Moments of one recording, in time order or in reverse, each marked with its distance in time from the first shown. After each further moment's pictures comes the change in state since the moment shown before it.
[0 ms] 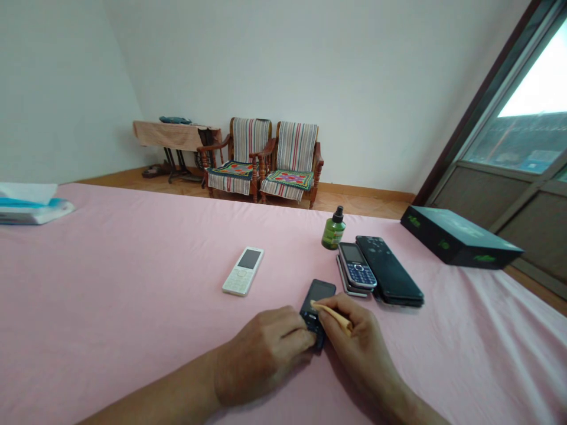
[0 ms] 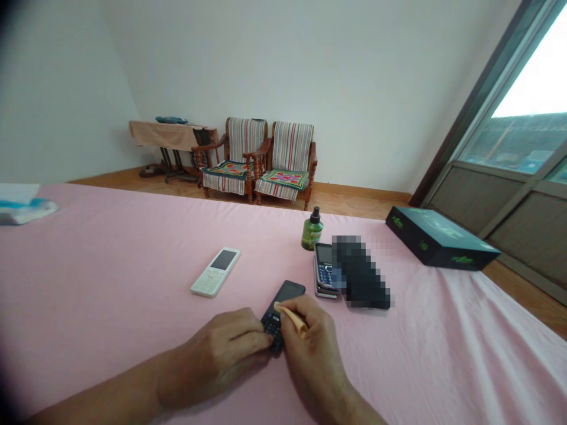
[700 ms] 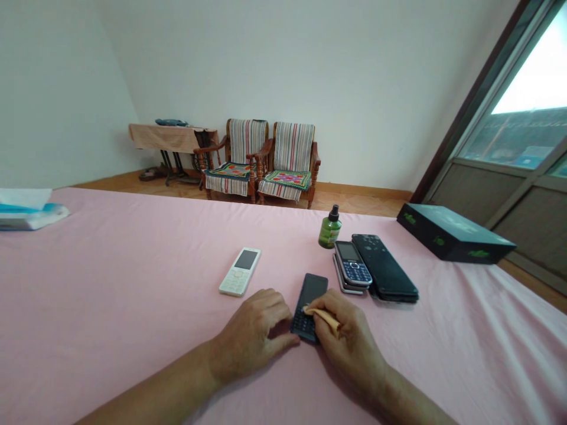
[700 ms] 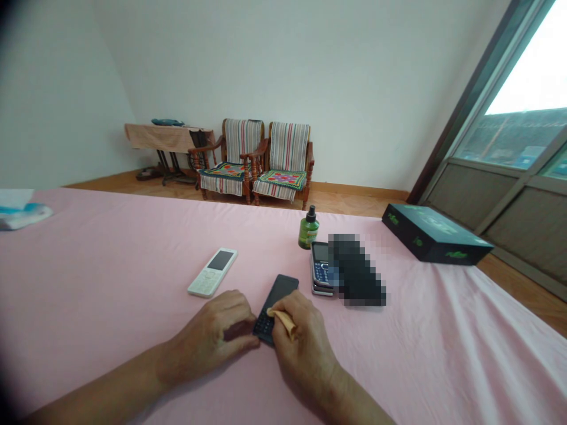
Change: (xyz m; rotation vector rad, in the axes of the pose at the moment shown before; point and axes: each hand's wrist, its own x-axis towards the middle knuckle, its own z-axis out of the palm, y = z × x) left_hand -0.003 -0.014 0.000 -0.058 -0.020 -0.330; right_hand 0.005 0.003 -0.002 -0.201 -0.076 -0.245
